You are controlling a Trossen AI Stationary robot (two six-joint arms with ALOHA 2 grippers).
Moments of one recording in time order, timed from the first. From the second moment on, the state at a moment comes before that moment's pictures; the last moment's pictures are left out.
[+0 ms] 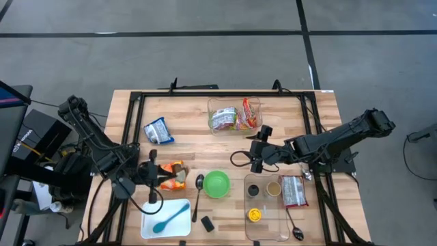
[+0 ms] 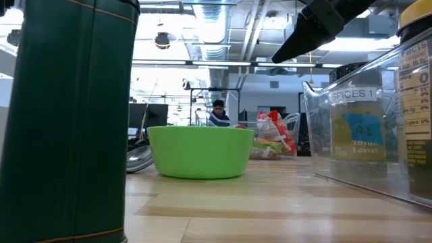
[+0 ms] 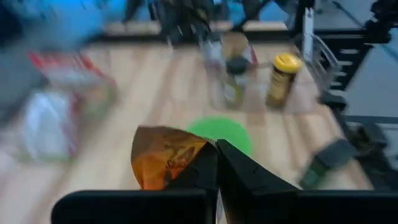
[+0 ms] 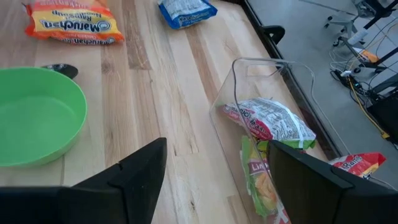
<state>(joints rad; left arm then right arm) -0.86 1.00 0.74 -0.35 -0.91 -0.44 0.28 1.30 0.86 -0.29 0.65 0.08</state>
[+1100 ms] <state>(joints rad) -0.17 1.09 0.74 -0.09 0.00 -0.09 0.26 1.30 0.86 -0.04 0.65 0.07</state>
